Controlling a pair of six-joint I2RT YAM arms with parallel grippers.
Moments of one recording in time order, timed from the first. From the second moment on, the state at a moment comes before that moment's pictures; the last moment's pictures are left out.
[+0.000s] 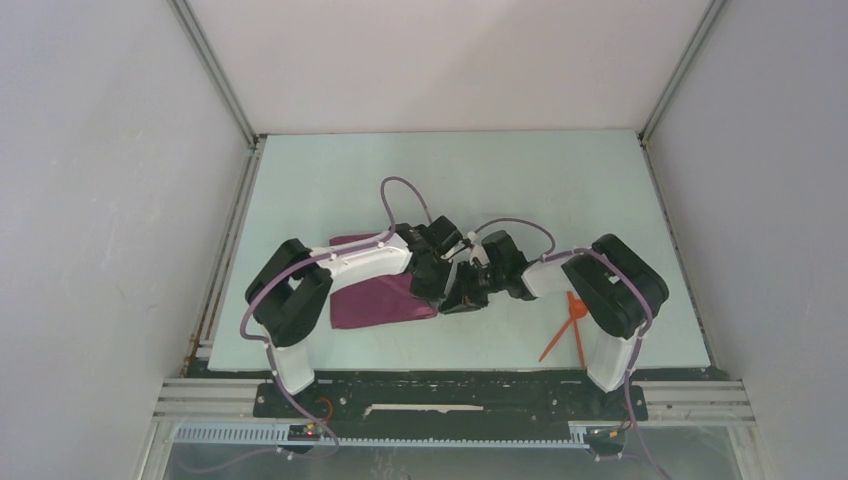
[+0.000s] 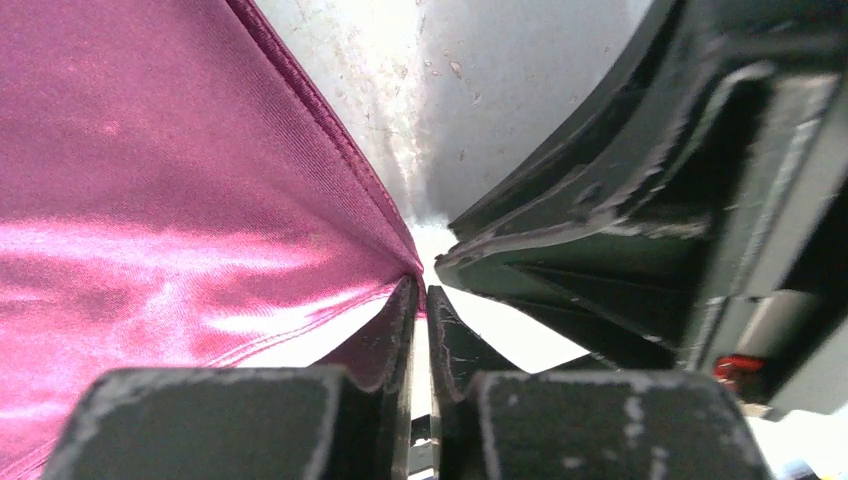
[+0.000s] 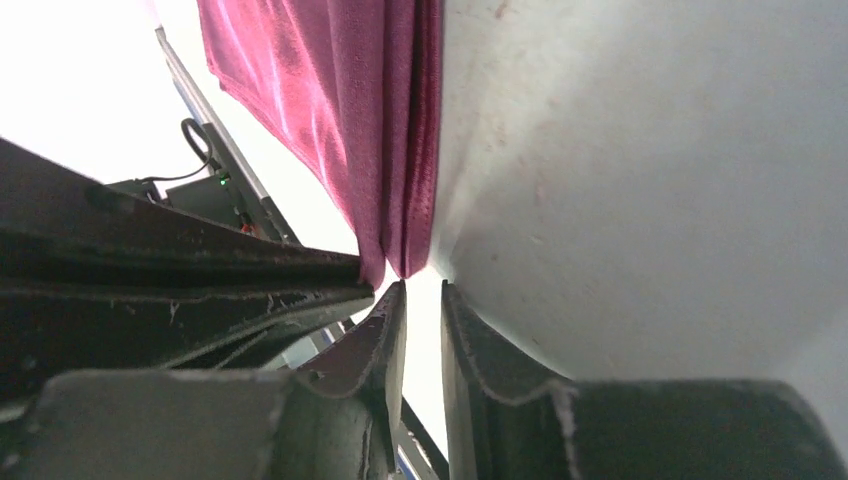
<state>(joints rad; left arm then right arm) -0.84 1.81 1.22 -0.72 0.11 -0.56 0.61 1.83 0.71 0.30 -0.72 0.80</state>
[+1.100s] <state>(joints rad) -0.04 1.72 1.05 -0.42 0.38 -0.60 0.67 1.80 0.84 0.15 -0.60 0.71</state>
